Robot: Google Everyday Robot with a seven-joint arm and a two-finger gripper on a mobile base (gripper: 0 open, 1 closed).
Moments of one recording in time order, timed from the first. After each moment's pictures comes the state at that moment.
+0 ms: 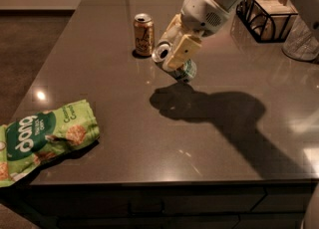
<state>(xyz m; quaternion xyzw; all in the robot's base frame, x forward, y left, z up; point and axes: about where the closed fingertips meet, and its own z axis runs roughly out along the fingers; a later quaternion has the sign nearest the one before) 0.563 -0.044 0.949 -0.71 0.63 0.20 0.24</state>
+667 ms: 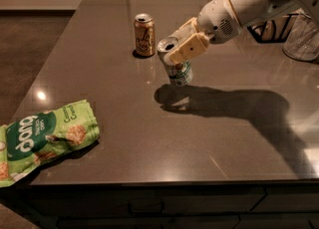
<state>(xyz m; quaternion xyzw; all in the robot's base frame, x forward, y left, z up) 0.578 -0.054 0.952 -0.59 0.67 0.31 0.33</state>
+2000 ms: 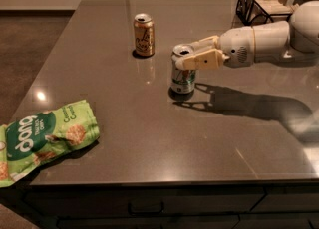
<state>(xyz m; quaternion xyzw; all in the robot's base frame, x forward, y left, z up) 0.590 -0.092 0.927 -0.45 0.68 0.39 0.44</state>
